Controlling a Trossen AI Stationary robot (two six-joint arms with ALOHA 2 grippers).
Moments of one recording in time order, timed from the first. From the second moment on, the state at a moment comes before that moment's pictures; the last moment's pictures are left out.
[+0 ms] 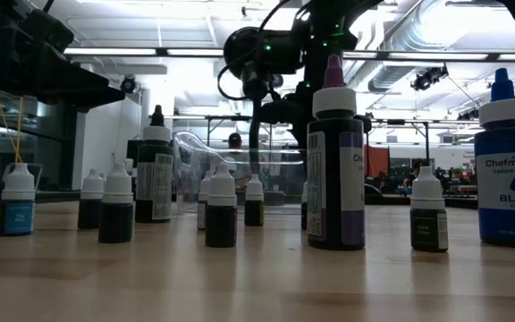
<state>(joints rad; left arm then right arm) 0.14 0.02 0.08 -0.13 0.04 0.05 -0.19 1.95 1.49 -0.96 0.10 0.81</state>
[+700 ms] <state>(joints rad) 0.14 0.02 0.08 -0.13 0.04 0.05 -0.19 1.96 1.49 -0.96 0.10 0.80</state>
